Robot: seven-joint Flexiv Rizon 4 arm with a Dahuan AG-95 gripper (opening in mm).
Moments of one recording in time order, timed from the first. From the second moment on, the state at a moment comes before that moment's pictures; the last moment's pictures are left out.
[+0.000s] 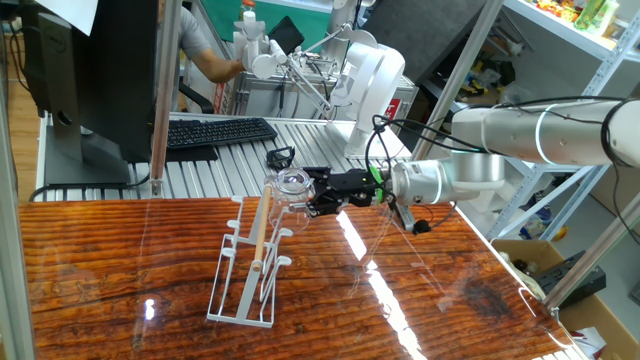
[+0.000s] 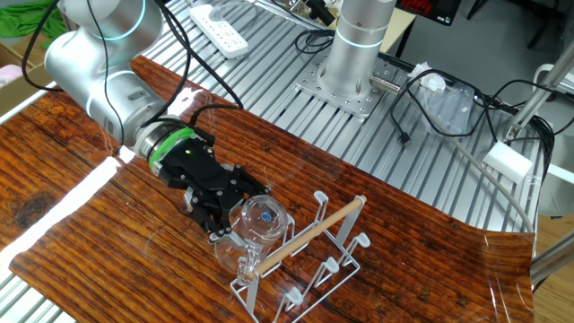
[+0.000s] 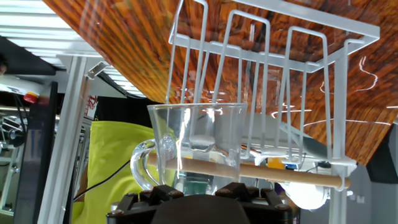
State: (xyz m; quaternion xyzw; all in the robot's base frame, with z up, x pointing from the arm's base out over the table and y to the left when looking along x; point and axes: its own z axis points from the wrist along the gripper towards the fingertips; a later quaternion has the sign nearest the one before) arm 0.650 0.098 0.198 -0.55 -0.55 -0.51 0.37
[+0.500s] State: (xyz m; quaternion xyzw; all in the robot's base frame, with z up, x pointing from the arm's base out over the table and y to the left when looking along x) arm 0.650 0.100 0.199 -0.56 -0.54 -0.51 0.38
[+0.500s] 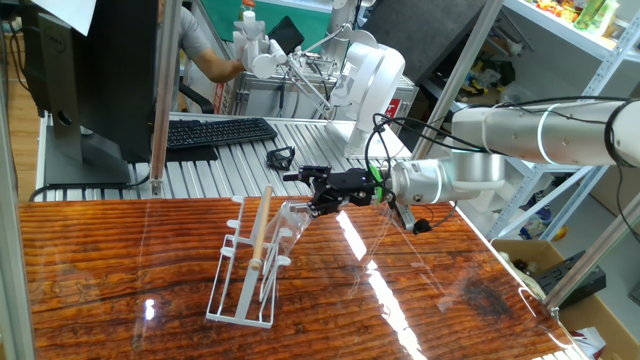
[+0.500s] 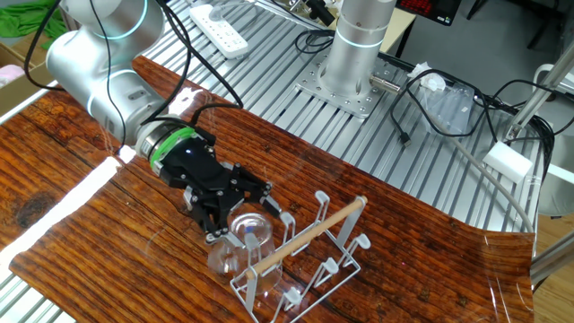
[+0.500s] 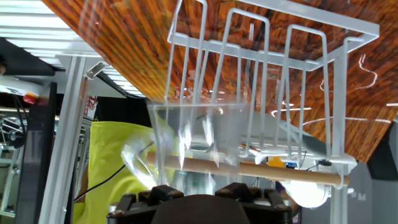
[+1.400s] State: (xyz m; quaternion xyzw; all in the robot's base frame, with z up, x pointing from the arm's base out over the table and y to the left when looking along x) arm 0.653 0.098 0.199 -0.56 -0.55 -0.50 0.37
